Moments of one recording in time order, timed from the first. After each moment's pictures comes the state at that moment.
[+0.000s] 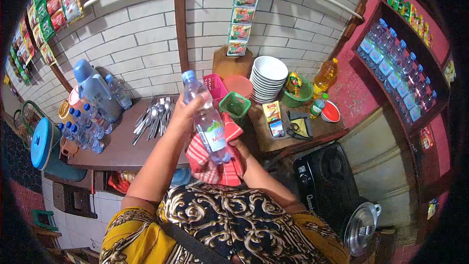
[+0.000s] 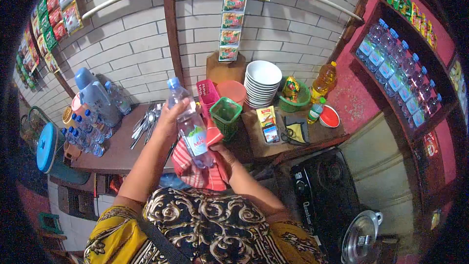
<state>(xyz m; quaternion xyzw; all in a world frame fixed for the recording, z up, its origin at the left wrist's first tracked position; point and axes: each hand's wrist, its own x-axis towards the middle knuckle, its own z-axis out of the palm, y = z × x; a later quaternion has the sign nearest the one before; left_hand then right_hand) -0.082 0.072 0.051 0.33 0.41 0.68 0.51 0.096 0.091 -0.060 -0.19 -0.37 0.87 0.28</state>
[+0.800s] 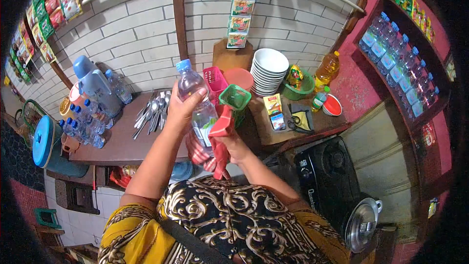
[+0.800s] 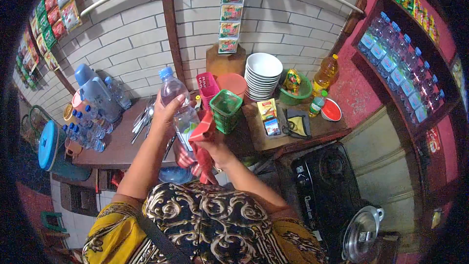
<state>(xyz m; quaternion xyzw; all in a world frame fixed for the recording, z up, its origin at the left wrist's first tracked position) -0.073 0.054 0.066 0.38 0.41 0.72 0.42 0.089 0.061 -0.043 -0.23 -0.42 0.79 0.38</state>
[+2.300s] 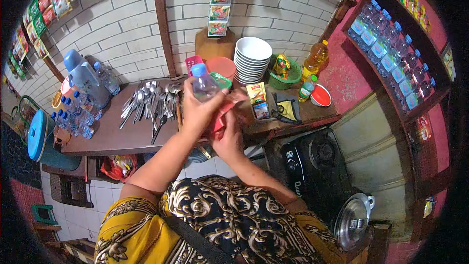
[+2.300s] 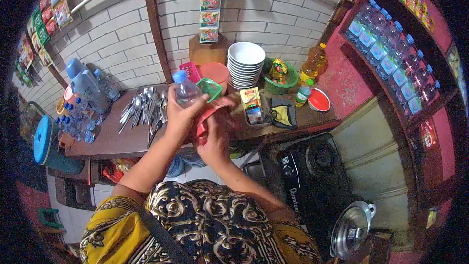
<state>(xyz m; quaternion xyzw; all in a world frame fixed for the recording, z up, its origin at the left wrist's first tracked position) 0.040 0.063 0.041 0.45 0.54 0.67 0.22 0.157 0.049 -0.048 -0.37 -0.78 0.17 0.48</state>
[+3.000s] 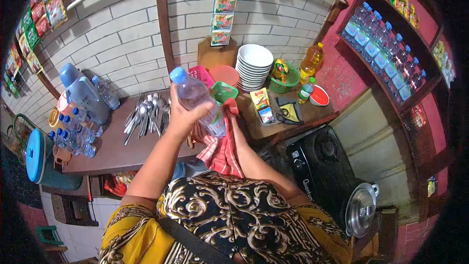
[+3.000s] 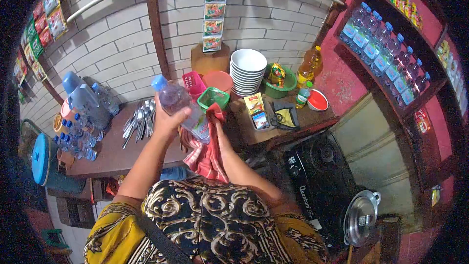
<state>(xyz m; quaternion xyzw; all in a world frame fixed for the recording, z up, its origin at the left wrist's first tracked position) -0.050 0.053 0.047 0.49 0.39 0.70 0.35 0.092 0.078 -0.035 -0.13 -0.18 0.92 0.33</state>
